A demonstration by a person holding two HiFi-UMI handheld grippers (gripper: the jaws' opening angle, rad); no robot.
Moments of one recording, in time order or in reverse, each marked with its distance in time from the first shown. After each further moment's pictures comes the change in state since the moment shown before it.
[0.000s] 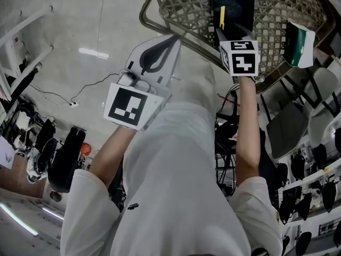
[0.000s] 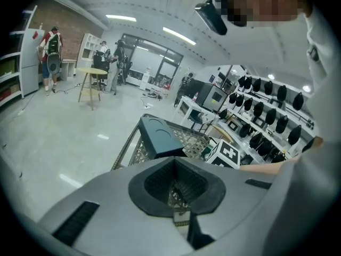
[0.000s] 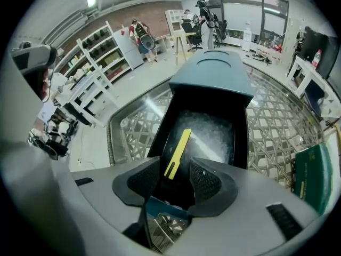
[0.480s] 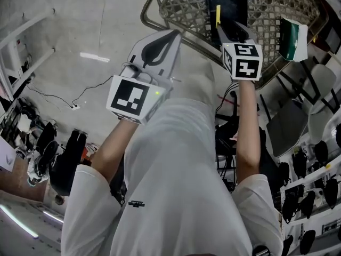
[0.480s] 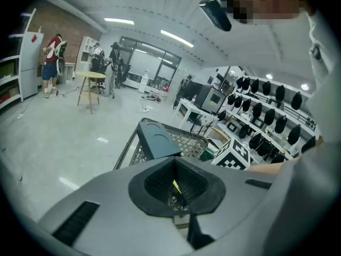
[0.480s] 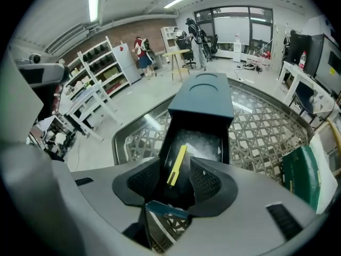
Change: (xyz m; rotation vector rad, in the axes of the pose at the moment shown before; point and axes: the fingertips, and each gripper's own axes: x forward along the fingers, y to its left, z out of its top) left arm -0.008 -0.009 0.014 0.033 -0.029 0.002; right arm -0.042 -0.001 0.023 0.052 -0.160 -0.021
